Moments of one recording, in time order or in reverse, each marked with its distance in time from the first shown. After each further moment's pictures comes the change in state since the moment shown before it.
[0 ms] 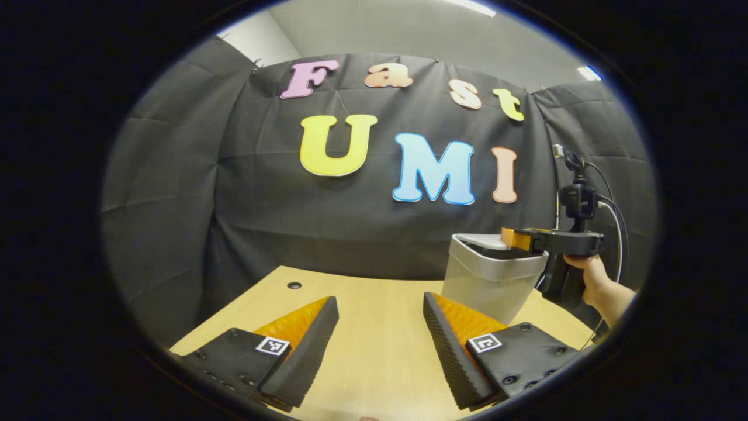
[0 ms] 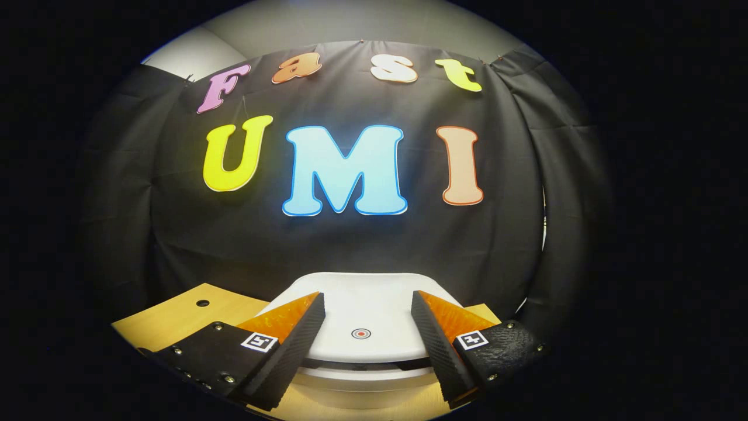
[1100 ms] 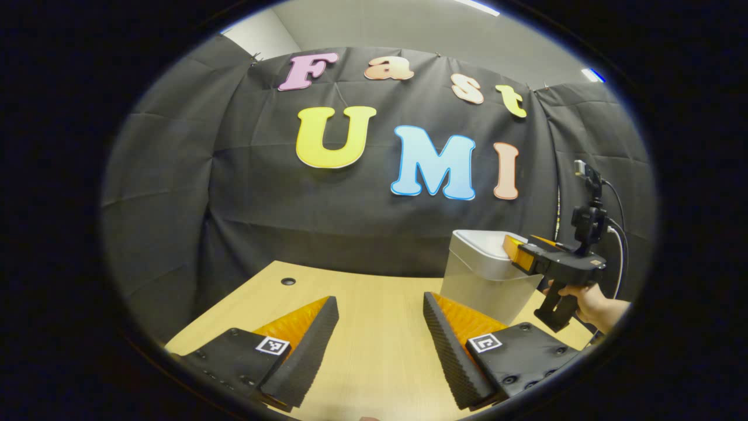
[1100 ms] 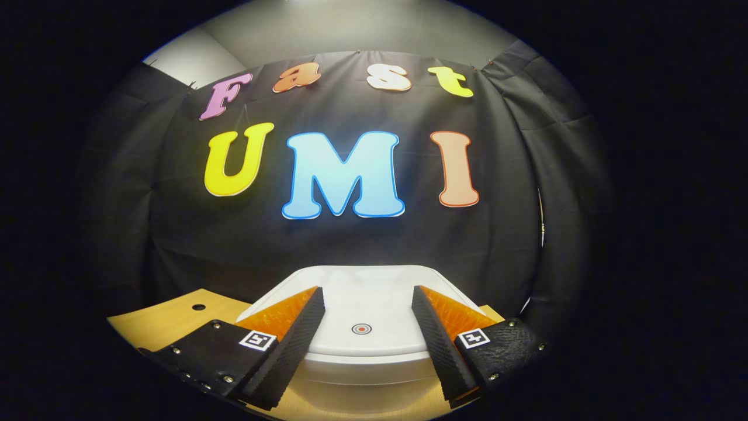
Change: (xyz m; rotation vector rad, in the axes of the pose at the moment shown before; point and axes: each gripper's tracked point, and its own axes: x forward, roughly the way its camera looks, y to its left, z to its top) left arm 0.028 -0.008 -0.007 -0.011 0.026 -0.016; right arm -0.001 0.000 -0.021 0.006 -0.103 -0.013
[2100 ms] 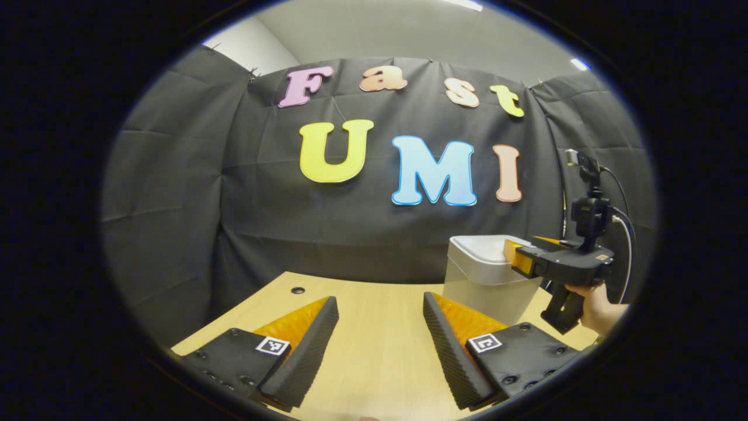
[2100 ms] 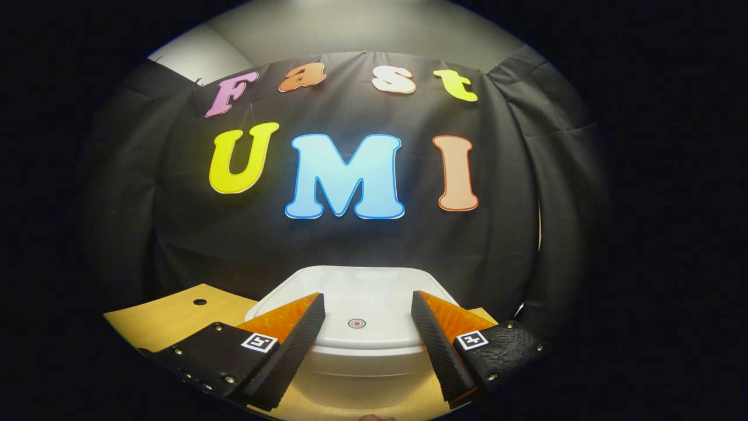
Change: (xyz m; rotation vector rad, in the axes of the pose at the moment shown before) left arm -0.022 -0.033 0.009 0.057 -0.056 0.074; right arm -0.025 -0.003 0.009 -0.040 0.026 0.021
